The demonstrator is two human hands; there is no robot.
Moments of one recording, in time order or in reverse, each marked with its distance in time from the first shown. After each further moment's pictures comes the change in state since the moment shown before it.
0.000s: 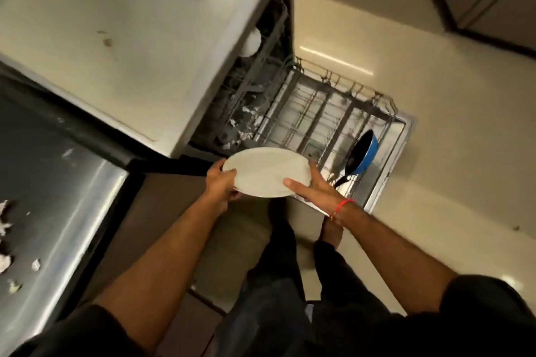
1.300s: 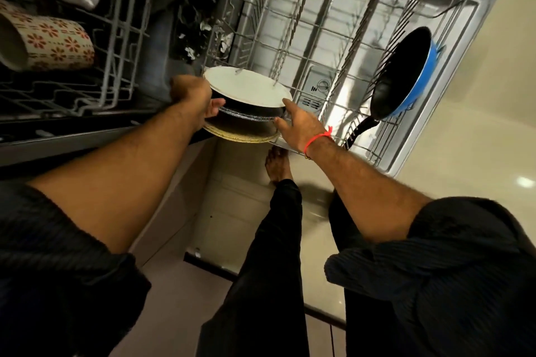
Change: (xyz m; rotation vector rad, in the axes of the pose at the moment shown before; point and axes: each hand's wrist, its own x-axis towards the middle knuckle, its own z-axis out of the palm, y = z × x) left_hand 0.287 -0.023 0.121 0.317 0.097 -0.027; right_hand 0.237 0.126 -0.021 -0.591 0.146 0.102
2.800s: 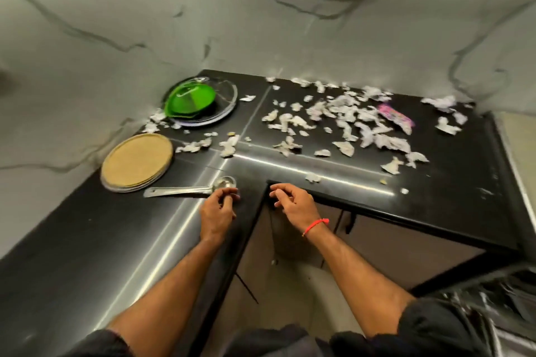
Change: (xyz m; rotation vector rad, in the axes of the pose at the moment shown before) left_hand -0.519 -0.588 -0.418 -0.918 1.216 -0.009; right_hand -0.574 -0.281 0.408 -0.370 -0.828 -1.047
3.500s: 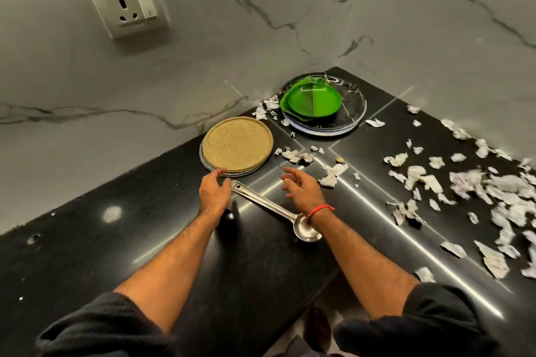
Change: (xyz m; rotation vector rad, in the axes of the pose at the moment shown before) left_hand 0.137 -0.092 -0.152 0.079 0.446 -0.394; right_hand 0.184 -0.058 0.196 0.016 -0.451 0.039
